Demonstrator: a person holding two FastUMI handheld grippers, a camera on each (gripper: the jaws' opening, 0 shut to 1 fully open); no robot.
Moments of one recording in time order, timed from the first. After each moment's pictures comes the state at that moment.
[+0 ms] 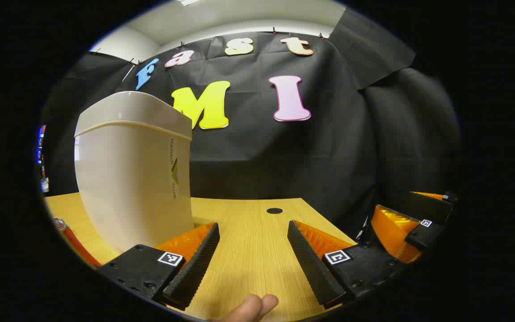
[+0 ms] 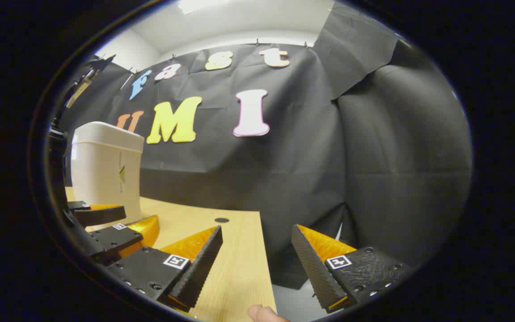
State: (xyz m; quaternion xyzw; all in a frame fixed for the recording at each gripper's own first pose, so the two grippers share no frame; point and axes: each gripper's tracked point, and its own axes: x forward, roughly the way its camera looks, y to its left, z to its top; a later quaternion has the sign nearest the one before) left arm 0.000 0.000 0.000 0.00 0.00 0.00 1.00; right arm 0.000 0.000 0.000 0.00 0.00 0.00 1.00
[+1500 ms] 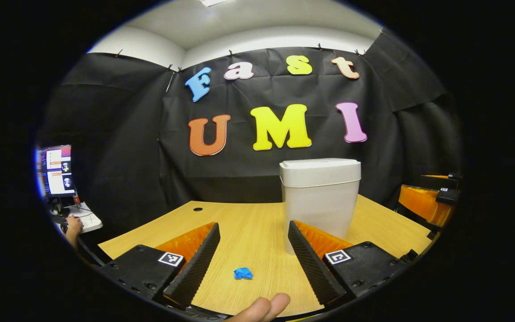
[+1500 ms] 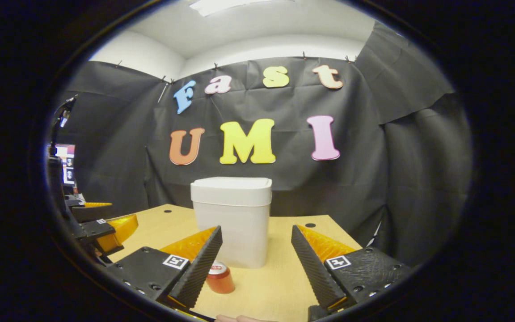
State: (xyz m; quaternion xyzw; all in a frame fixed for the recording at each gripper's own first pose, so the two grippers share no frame) left arm -0.220 0.372 0.097 0.02 0.03 0.07 1.00; right arm -0.221 0.319 0.124 0.02 0.05 0.12 0.99
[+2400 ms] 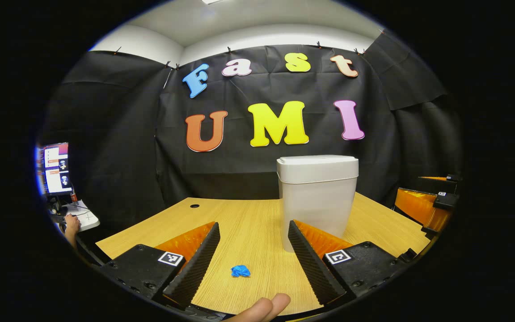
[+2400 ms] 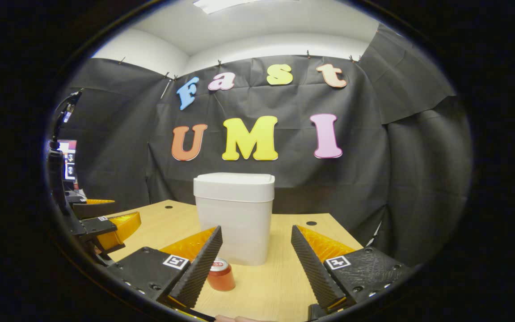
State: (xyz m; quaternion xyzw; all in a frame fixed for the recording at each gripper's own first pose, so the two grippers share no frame) left arm -0.218 0.364 0.091 0.02 0.04 0.06 1.00; right arm -0.216 0.317 0.124 0.01 0.05 0.12 0.99
